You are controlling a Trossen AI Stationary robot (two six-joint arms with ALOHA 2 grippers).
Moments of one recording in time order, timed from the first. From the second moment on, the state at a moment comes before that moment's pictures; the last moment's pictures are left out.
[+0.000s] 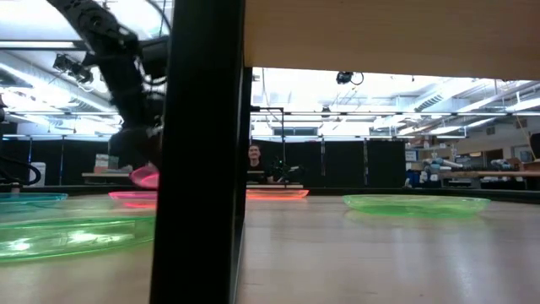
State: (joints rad) left arm 0.38 1.28 0.62 -0.40 -0.31 0.32; right arm -0.26 0.86 1.04 -1.00 -0.05 0.13
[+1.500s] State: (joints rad) left arm -0.38 1.48 1.24 -0.12 -0.26 0.31; right arm -0.26 0.86 1.04 -1.00 -0.05 0.13
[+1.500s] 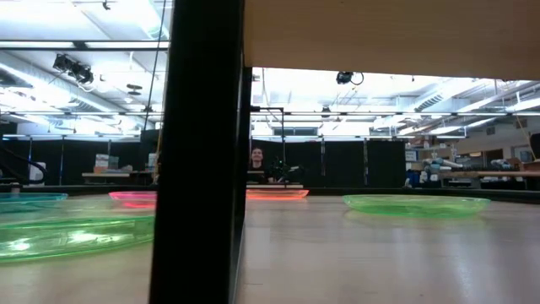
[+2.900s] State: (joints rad) left arm -0.52 1.67 1.24 0.04 -0.10 0.24; right arm -0.26 0.86 1.04 -1.00 -0.05 0.13
